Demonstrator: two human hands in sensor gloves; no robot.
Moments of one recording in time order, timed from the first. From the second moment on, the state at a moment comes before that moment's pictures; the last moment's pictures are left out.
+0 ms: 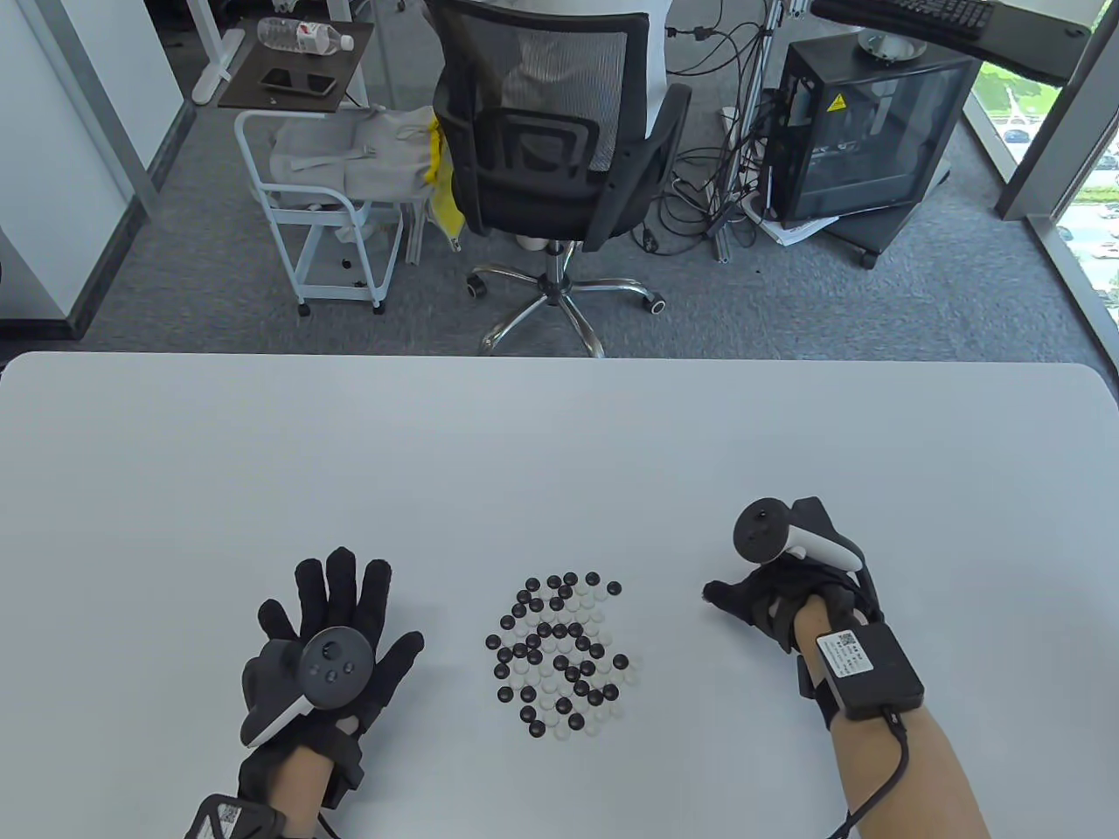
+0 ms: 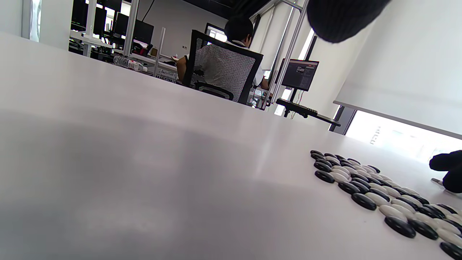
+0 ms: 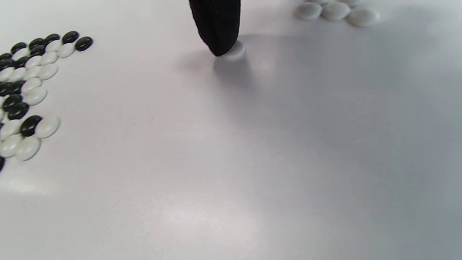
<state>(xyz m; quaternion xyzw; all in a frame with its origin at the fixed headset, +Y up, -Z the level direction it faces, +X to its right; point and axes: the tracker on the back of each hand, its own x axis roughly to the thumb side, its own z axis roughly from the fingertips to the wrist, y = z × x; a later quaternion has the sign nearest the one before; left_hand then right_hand) -0.256 -0.752 -0.265 -0.03 -0.10 0.13 0.99 0.236 -0.754 -0.381 0.06 0.35 0.93 0.10</state>
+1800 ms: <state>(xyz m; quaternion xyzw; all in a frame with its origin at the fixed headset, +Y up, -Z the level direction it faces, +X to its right) -0.258 -0.753 -0.266 -0.03 -0.10 0.13 0.99 0.272 -0.762 -0.362 0.05 0.36 0.92 0.15</state>
